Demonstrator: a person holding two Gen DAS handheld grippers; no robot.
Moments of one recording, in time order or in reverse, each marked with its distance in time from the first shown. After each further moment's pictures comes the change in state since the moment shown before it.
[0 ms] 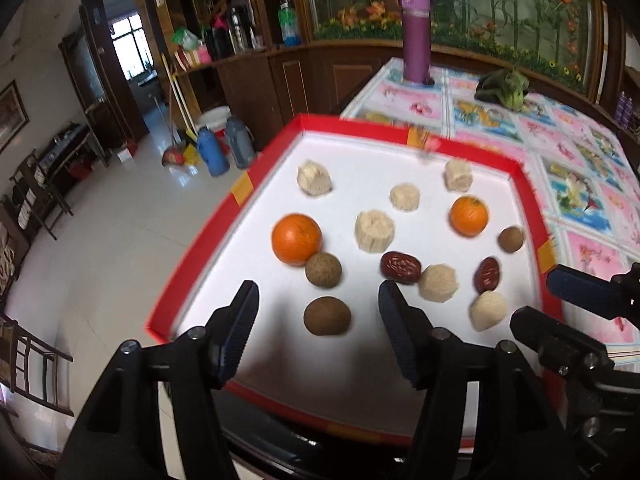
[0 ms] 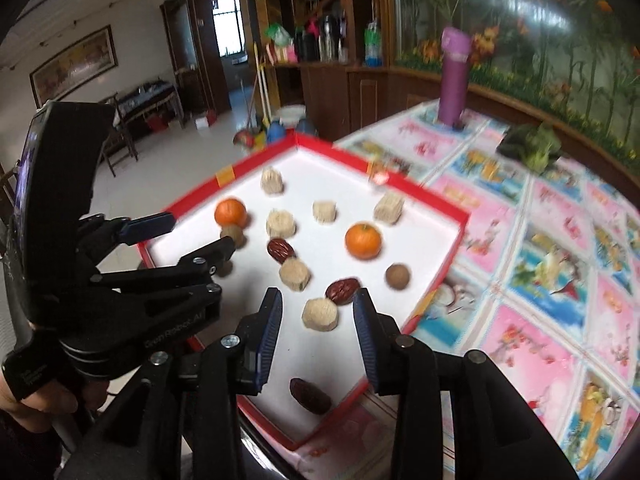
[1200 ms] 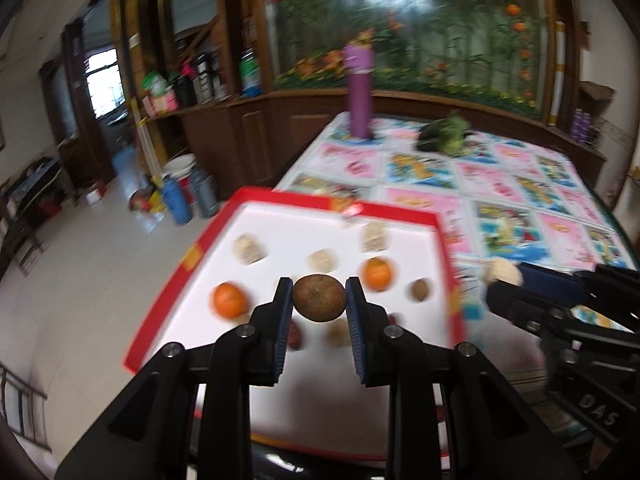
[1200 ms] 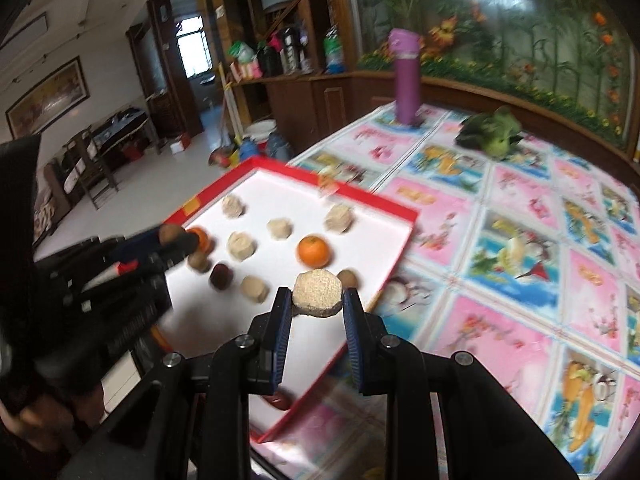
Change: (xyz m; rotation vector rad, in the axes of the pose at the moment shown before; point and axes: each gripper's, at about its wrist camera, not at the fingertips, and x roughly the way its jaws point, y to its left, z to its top) left arm -0.035 -0.026 0.018 0.029 -0.151 -0.123; right arm -0.001 -0.030 0.004 0.124 0.010 -0.028
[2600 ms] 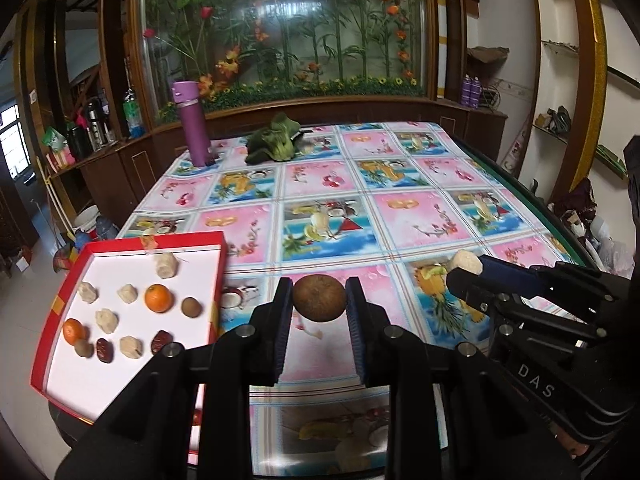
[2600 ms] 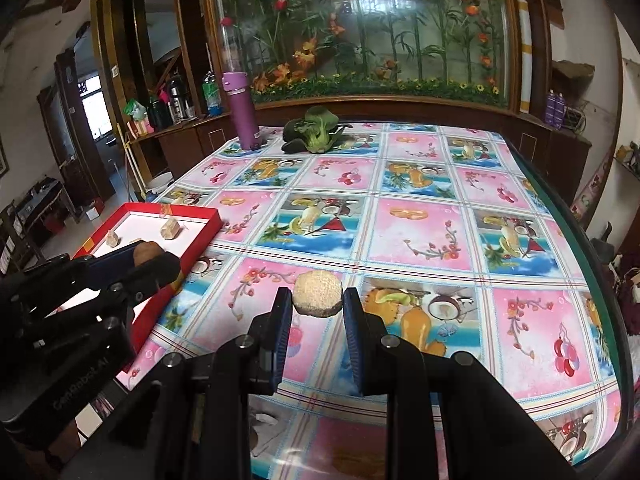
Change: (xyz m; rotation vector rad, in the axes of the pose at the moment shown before) left arm -0.053 -0.178 -0.007 0.232 -0.053 -0.318; right arm -0.112 -0.127 -0.075 0.246 -0.147 -0.313
